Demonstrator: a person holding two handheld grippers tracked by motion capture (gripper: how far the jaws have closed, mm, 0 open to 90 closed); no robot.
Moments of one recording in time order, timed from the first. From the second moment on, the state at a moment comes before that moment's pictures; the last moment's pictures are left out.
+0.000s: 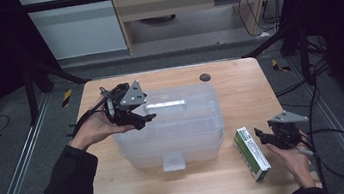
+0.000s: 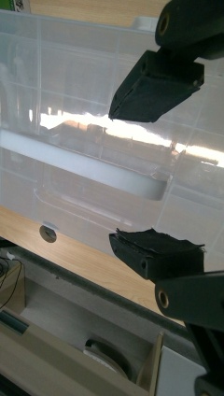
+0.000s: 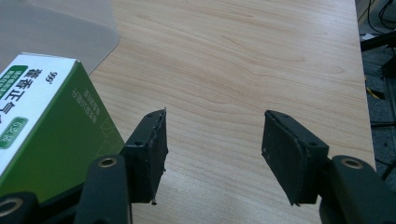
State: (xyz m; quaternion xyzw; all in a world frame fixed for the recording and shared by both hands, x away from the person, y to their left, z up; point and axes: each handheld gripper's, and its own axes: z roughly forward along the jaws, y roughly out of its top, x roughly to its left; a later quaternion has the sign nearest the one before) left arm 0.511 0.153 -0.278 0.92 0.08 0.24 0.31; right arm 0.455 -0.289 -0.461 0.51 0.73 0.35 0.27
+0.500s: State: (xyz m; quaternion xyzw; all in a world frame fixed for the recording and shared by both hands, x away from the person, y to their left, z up) left arm 0.521 0.147 -0.288 0.92 0.08 0.23 0.30; right arm 0.457 -0.288 -0.462 0.51 0.74 0.35 0.27
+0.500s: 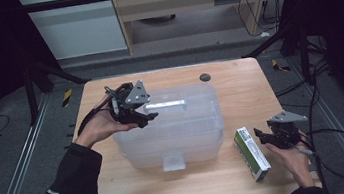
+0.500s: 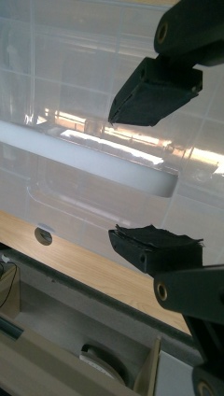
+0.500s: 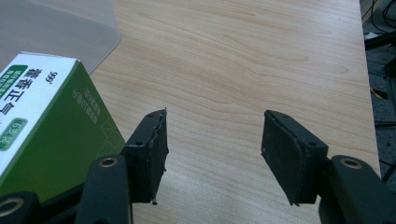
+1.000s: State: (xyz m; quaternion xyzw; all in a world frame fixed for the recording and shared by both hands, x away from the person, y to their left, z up) left arm 0.527 0.145 -0.296 0.92 0.08 0.23 0.29; right arm 0.457 -0.287 -0.464 0.51 0.74 0.35 0.26
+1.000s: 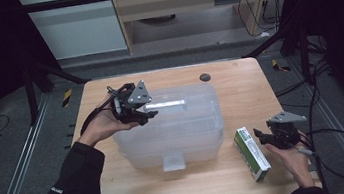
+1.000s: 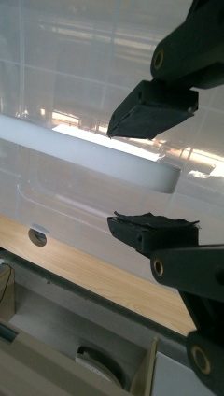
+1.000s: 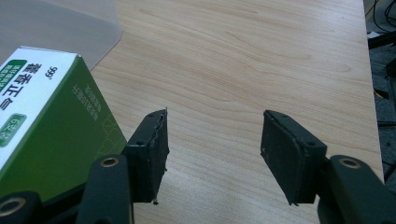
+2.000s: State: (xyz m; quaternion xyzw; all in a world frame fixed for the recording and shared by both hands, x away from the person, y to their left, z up) left arm 0.530 0.133 -0.300 0.93 0.06 0.24 0.26; right arm 0.457 -0.286 -0.465 0.50 0.75 0.34 0.26
